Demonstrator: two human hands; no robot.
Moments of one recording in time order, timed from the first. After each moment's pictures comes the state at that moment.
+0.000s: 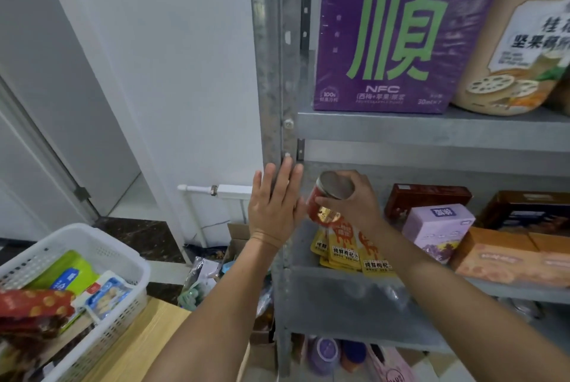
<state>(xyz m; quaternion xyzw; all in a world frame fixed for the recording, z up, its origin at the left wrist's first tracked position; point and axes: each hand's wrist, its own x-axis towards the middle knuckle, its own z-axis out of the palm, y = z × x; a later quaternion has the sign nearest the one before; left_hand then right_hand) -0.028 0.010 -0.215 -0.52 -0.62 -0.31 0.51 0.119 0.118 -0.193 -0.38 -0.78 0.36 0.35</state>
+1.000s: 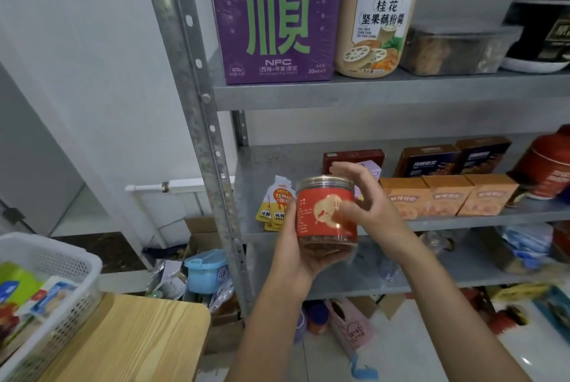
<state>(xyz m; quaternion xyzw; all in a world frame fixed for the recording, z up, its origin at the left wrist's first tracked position) 0.184 -0.086 -0.153 -0.12 -0.42 -0.64 -0.63 0.303 0.002 -0.131 -0.27 -0.74 0.51 0.34</state>
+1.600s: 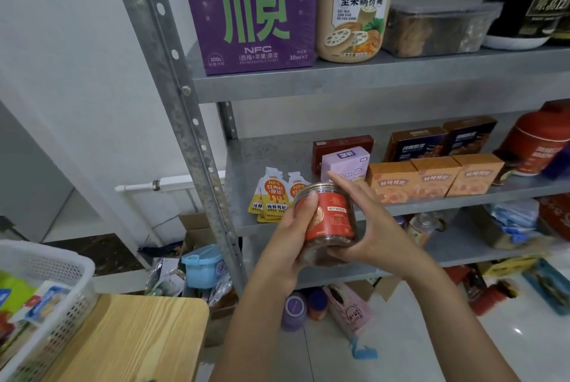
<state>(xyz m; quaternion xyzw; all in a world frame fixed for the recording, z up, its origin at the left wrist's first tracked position) 0.179 -0.093 -0.153 -0.26 -0.47 -0.57 -0.63 0.331 -0.028 -0.148 -0.31 -0.83 0.39 0.26</state>
